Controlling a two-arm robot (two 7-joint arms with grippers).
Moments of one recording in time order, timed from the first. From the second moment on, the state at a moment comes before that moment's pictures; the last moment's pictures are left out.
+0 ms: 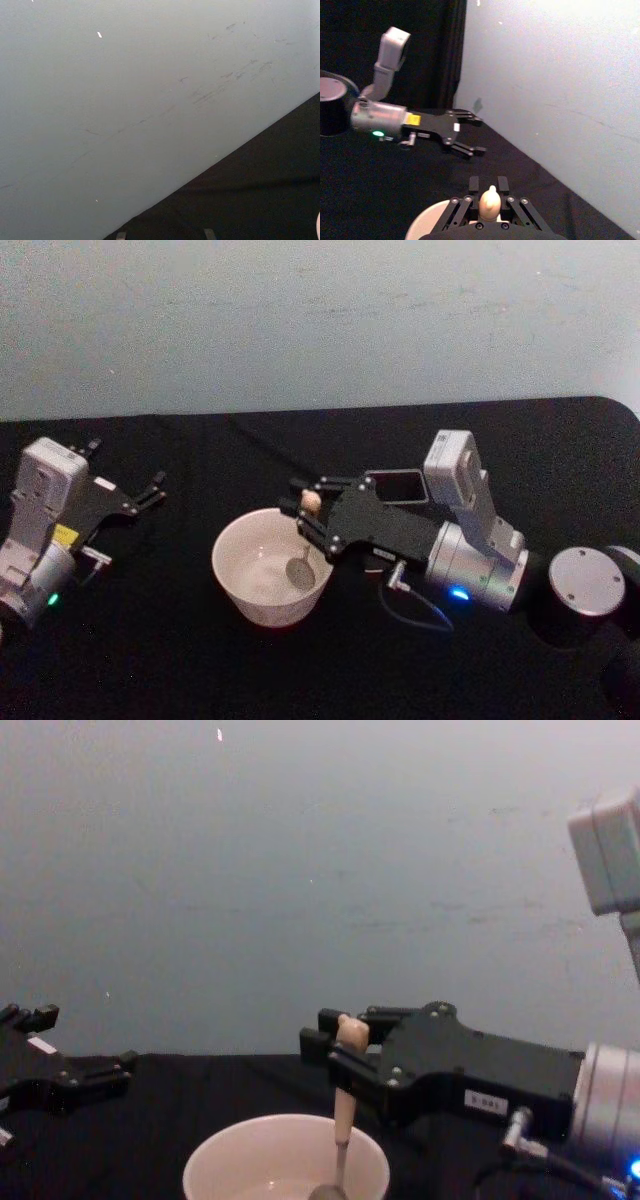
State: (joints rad) left arm -0.20 0.60 0.45 -1.41 -0.25 -0.12 0.03; right arm 0.33 0.36 -0.54 -1.38 0.32 -0.20 0.63
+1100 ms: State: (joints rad) left arm -0.20 0.60 0.45 -1.41 -0.25 -0.12 0.03; right arm 0.39 0.26 -0.57 -1.28 0.29 -0.20 0.56
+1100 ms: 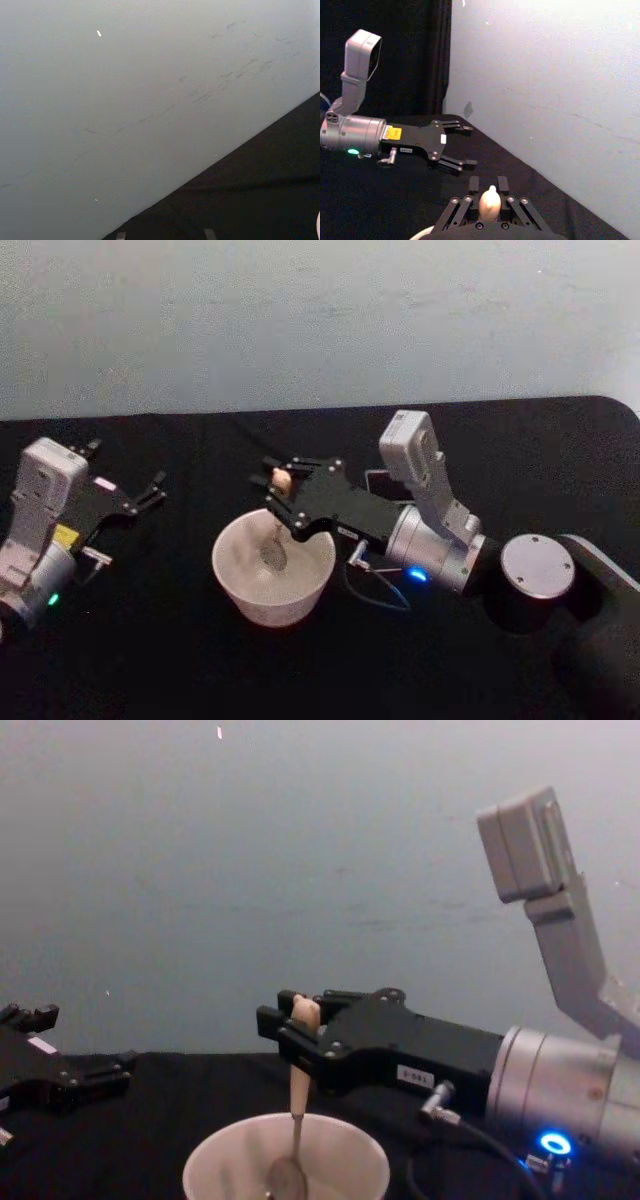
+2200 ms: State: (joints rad) left arm -0.20 0.60 0.45 -1.41 -0.25 -0.12 0.03; right arm 0.28 0.35 -0.54 -1.43 0.30 -0.19 0.59
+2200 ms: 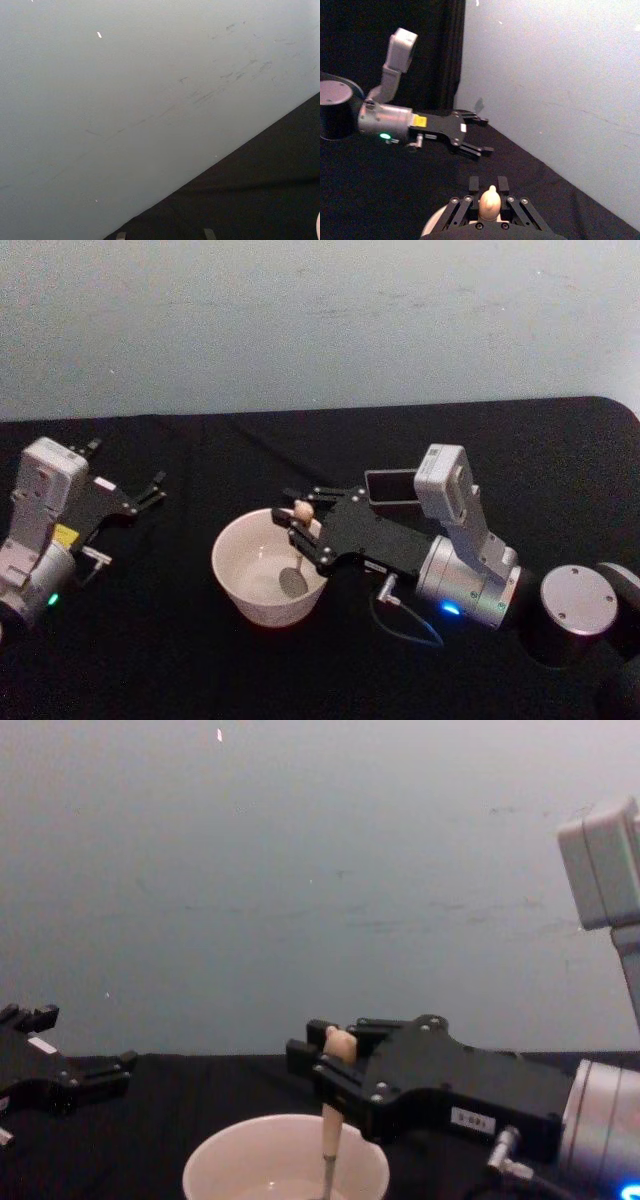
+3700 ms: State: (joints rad) left arm -0.20 0.60 0.45 -1.41 -0.25 -0.12 0.03; right arm 0.39 0.24 -0.54 -1.28 0.27 -0.18 0.53
